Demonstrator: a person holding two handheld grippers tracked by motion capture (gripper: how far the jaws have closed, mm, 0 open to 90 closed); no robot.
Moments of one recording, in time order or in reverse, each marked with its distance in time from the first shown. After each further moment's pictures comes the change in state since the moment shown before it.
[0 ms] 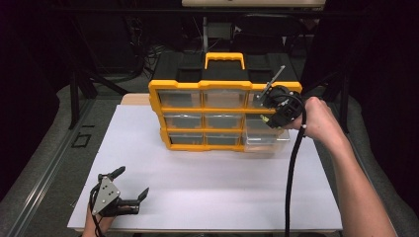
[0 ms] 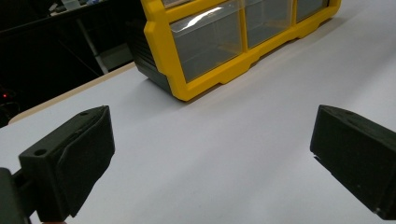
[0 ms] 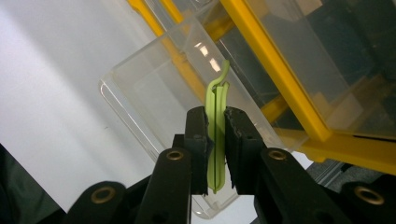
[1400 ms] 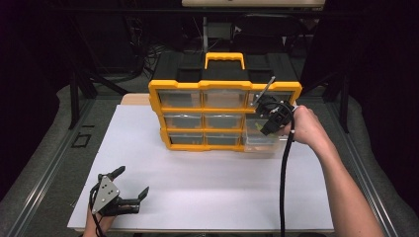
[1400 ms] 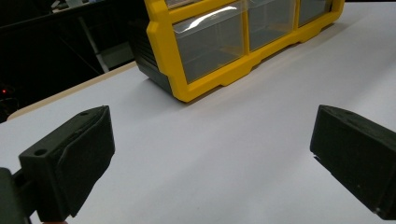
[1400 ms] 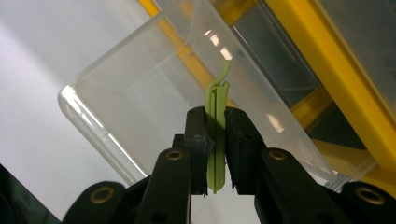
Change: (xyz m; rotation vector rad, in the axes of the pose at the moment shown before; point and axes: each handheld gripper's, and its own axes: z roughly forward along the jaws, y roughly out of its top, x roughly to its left) left arm 0.000 0.000 0.000 -0.006 0.008 -0.030; right arm -0.001 0.000 0.046 0.042 0.046 0.055
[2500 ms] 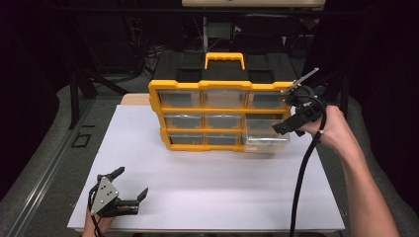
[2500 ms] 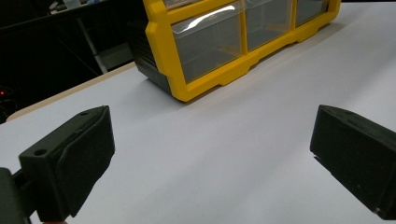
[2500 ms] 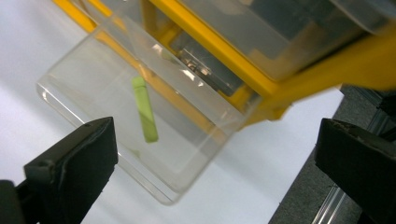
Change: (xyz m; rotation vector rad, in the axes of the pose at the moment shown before) left arm 0.000 -0.001 -0.002 0.001 -0.011 0.007; right arm -0.024 -0.045 -0.048 -0.187 -0.084 0.181
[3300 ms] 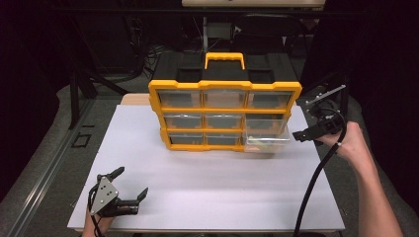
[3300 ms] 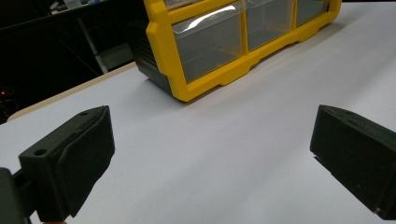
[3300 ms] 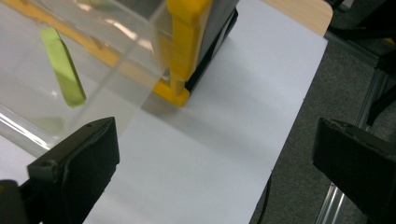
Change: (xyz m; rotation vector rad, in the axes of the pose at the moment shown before) left arm 0.000 0.000 0.000 -0.003 0.003 -0.002; right arm -0.042 -0.062 0.025 0.000 -0.042 0.157
